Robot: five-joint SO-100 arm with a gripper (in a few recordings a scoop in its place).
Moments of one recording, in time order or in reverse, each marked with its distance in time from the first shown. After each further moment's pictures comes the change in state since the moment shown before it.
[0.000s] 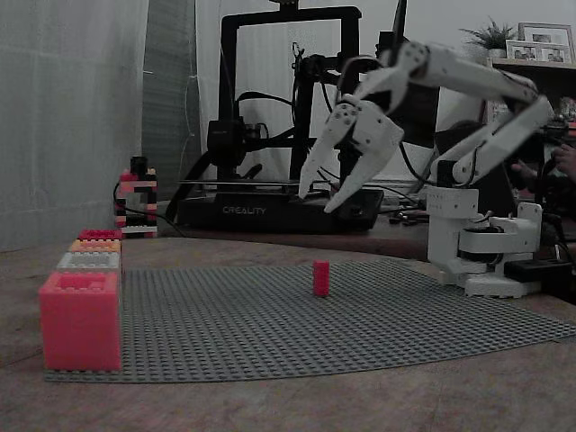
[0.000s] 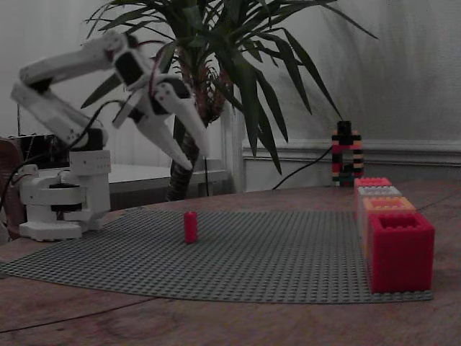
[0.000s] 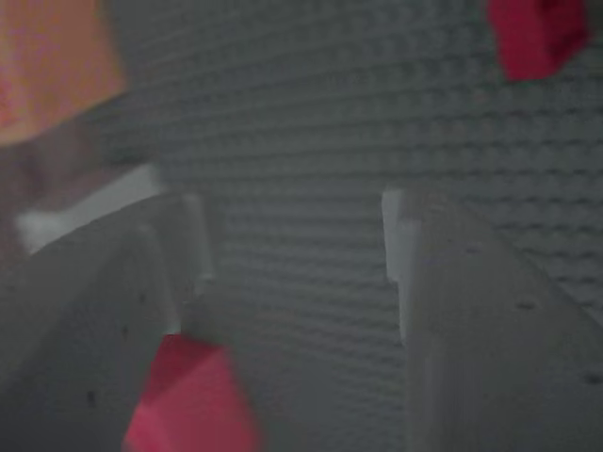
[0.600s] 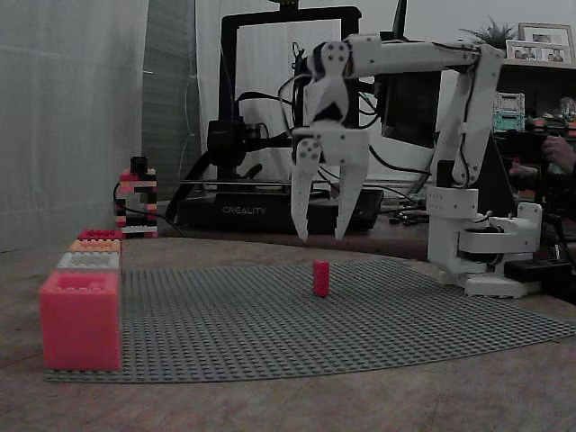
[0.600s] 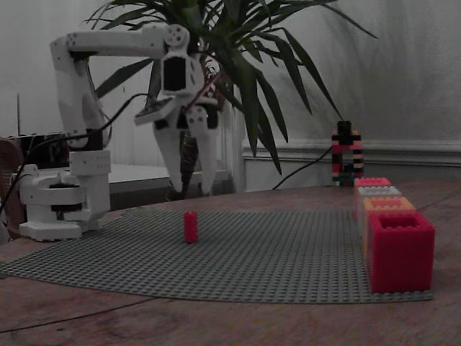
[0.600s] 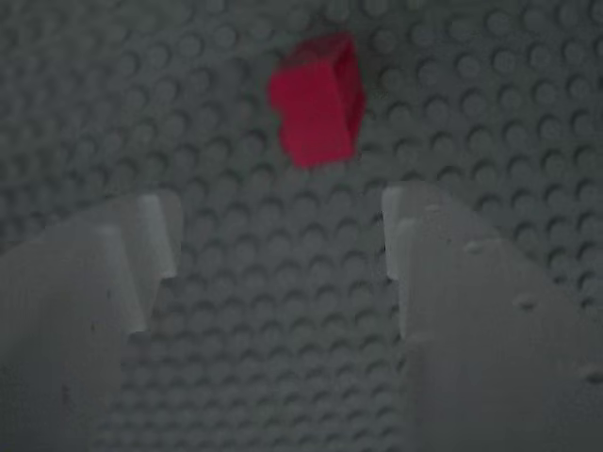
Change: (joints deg) arm 1.0 -35.0 -19.2 11.3 -5.4
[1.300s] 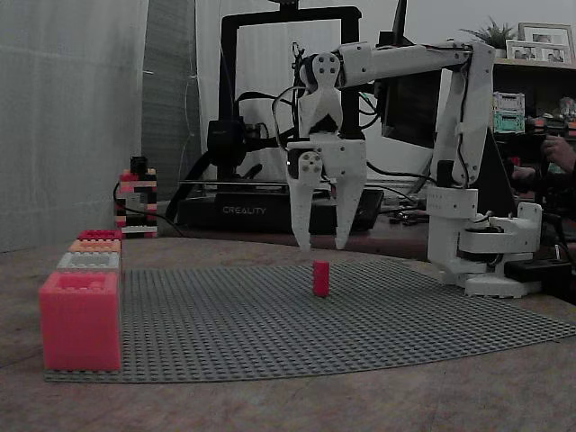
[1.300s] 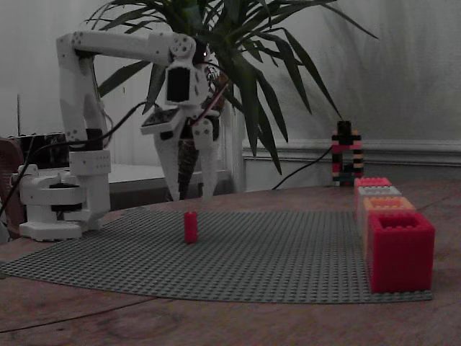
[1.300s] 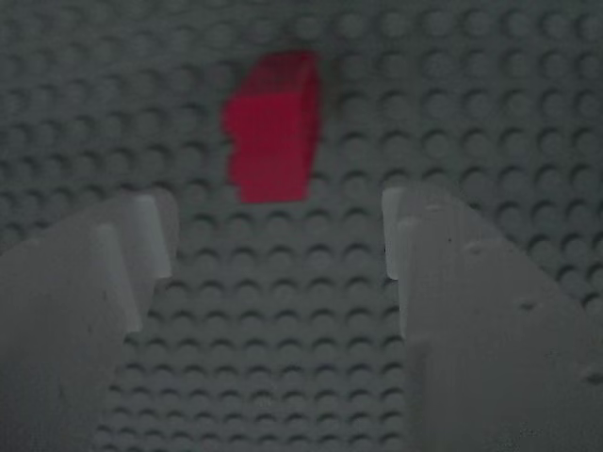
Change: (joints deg) arm 0.1 -2.5 1.2 -0.9 -9.9
